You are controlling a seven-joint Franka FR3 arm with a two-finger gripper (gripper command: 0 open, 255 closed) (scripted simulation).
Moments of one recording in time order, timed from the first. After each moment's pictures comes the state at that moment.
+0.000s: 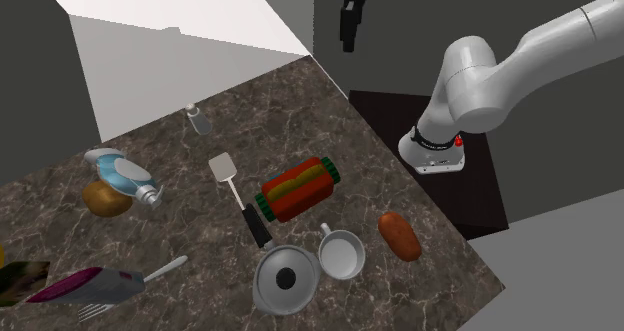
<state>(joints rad) -0.02 -0.76 -0.06 -2.38 -0.05 1.53 0.09</state>
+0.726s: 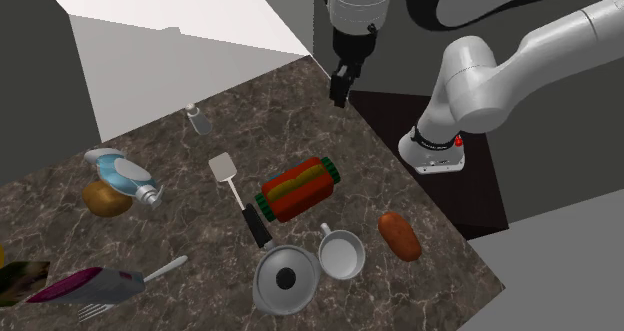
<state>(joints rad) 0.01 -0.81 0.16 -2.54 0.14 1.70 0.43</state>
